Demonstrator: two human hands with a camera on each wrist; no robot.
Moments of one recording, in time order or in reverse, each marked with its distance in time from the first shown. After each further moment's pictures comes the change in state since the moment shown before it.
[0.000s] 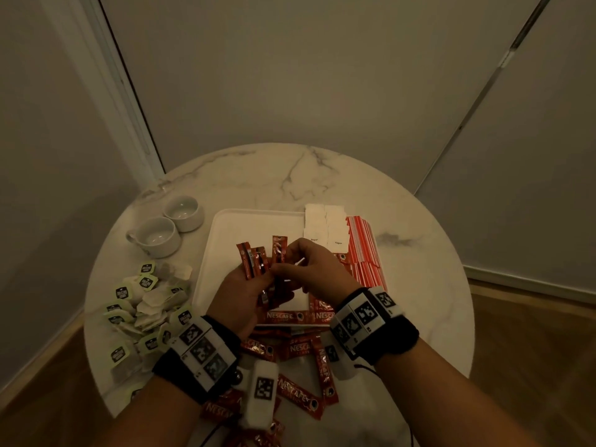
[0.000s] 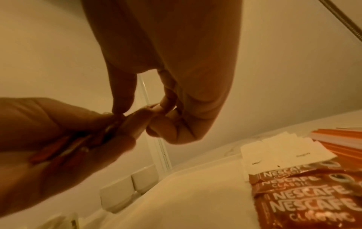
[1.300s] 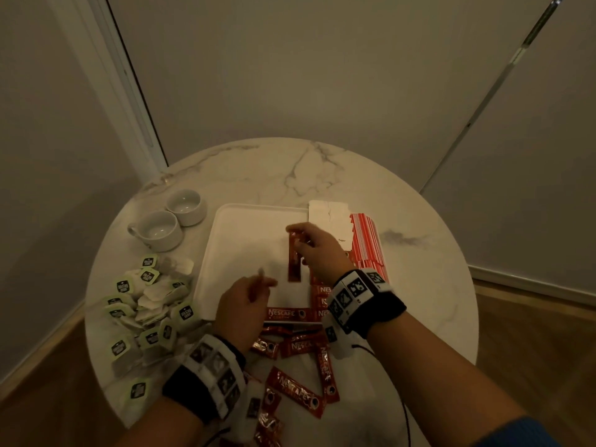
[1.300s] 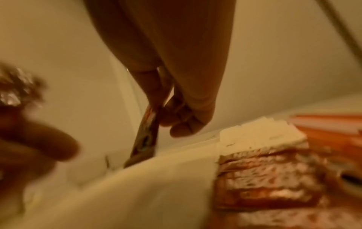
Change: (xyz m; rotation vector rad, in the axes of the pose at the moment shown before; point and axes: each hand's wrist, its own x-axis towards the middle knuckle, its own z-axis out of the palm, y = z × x) left_hand 0.002 -0.038 -0.017 0.782 0.327 0.193; right_hand 0.035 0.013 -0.002 -0.030 0.156 0.009
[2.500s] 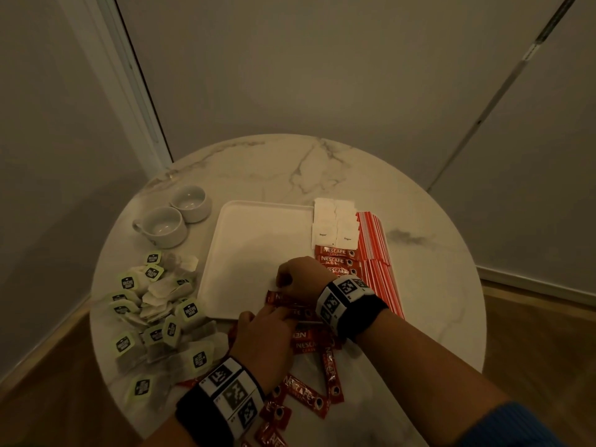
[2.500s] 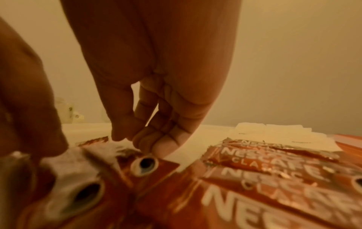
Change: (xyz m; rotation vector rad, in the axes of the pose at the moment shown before) left_hand -0.036 0.008 0.009 0.862 -0.422 0.326; right_hand 0.009 0.021 0.030 -0.750 -0.462 -0.134
